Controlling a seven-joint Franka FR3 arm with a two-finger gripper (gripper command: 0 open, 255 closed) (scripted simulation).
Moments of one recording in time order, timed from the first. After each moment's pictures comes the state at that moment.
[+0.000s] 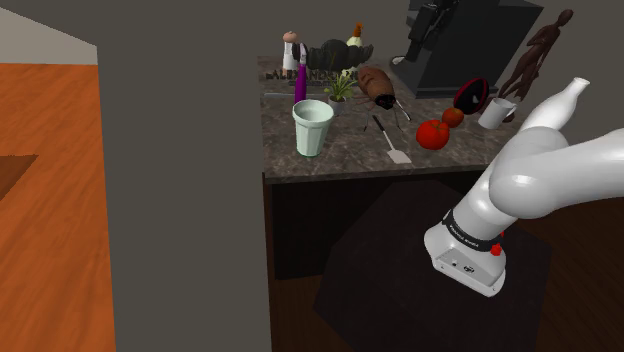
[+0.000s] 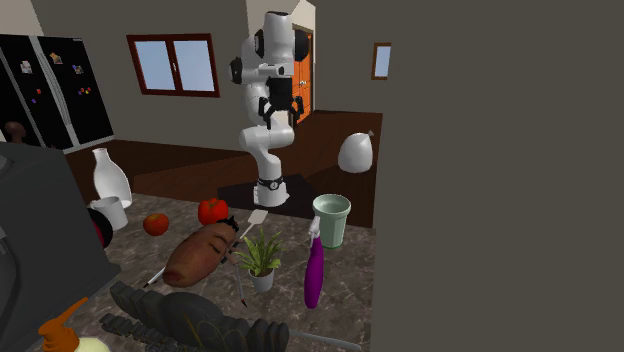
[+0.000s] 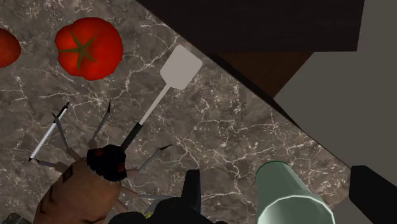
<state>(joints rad) 0.01 -0.83 -0.03 -2.35 -0.05 1.58 -0.05</state>
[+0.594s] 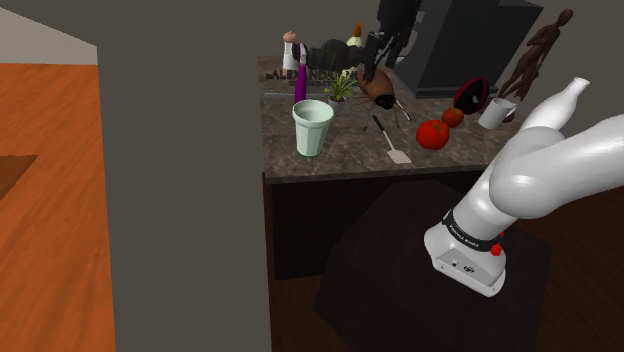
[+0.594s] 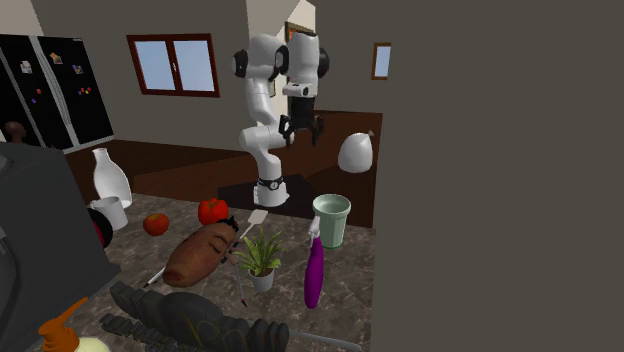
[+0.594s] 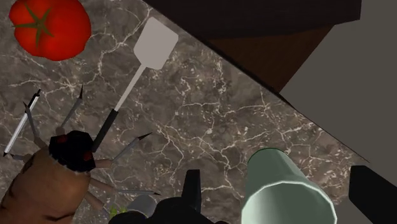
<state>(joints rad) 0.01 -0.65 0.09 -2.36 -0.03 1.75 0.10</state>
